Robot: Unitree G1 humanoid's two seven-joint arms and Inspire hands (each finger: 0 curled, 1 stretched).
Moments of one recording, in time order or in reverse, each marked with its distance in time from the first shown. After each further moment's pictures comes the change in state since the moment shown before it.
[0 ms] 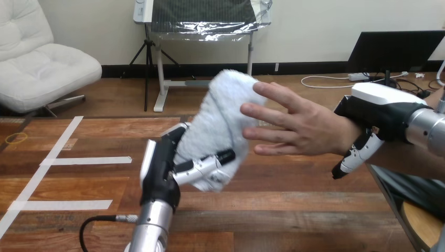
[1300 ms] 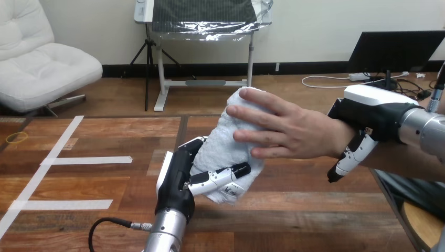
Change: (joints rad) left arm -0.002 -0.004 -0.118 0.075 -0.044 -0.027 0.021; right arm -0.018 0.012 0.030 -0.002 -0.004 0.022 0.028
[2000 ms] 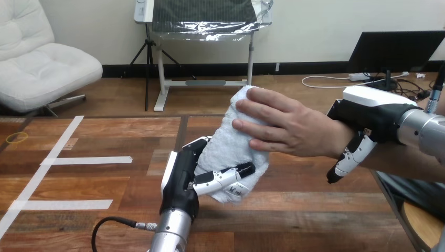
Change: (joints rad) left arm -0.005 0.000 -0.050 0.002 -0.010 0.000 0.042; right arm 0.000 0.001 0.005 0.000 0.000 0.000 0.000
